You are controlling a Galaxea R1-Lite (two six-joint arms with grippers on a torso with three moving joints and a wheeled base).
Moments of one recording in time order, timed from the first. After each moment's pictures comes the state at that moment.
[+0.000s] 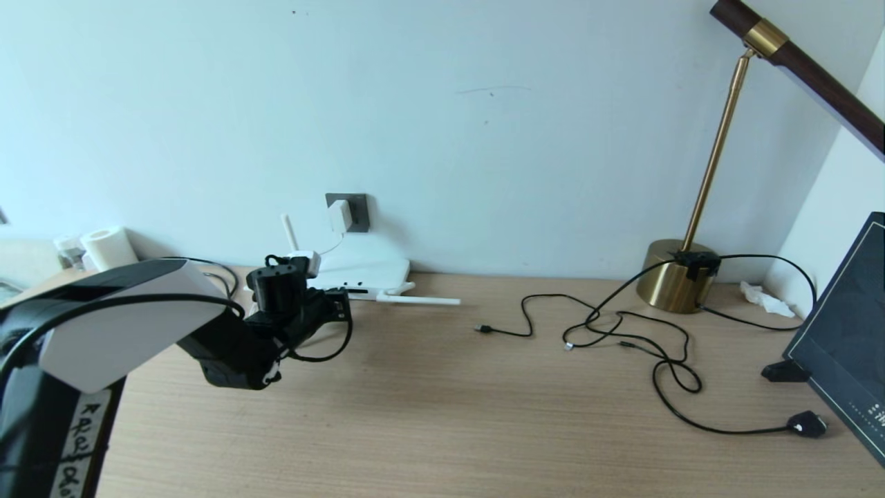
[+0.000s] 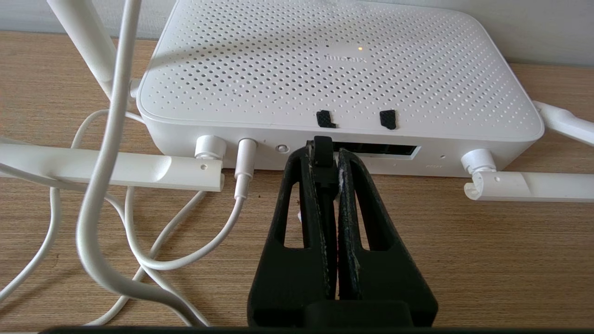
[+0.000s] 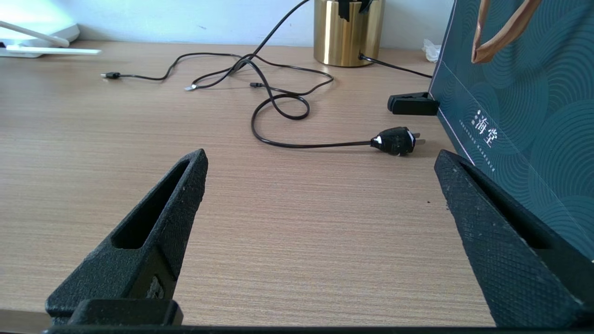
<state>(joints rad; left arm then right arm) -0.14 2.39 -1.13 -1.05 0.01 -0.03 0.00 0.00 0.00 -0.02 -0.01 0.01</state>
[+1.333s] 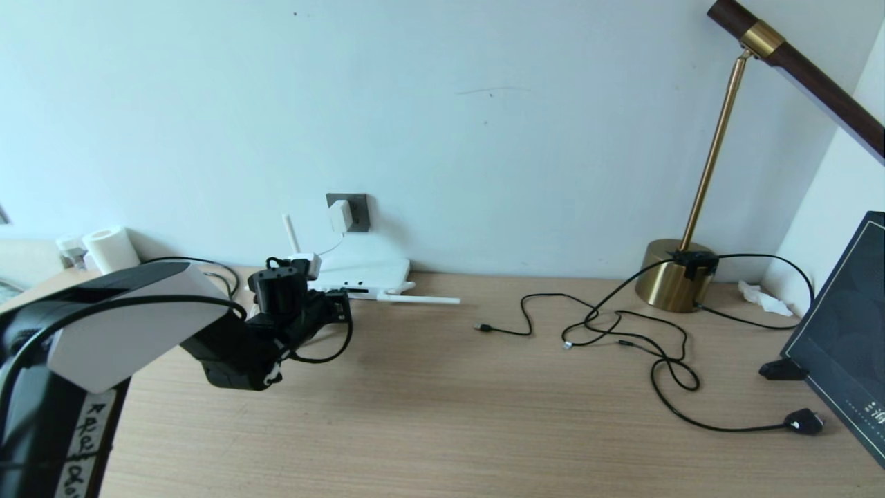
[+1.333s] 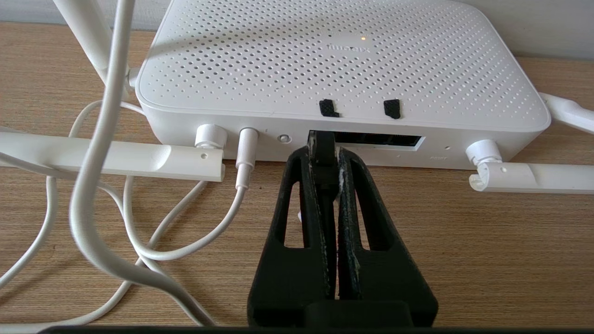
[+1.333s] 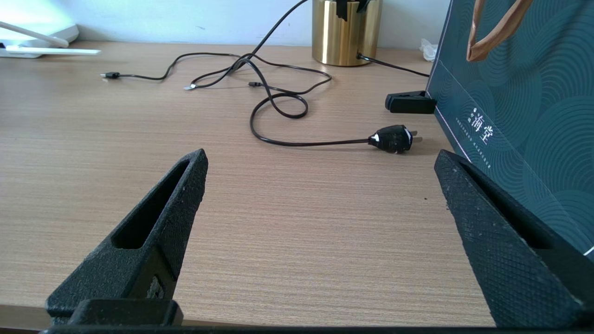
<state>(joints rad) -0.14 2.41 -1.14 -1.05 0.01 -0.03 0.00 0.00 0.00 -0.02 -0.01 0.01</state>
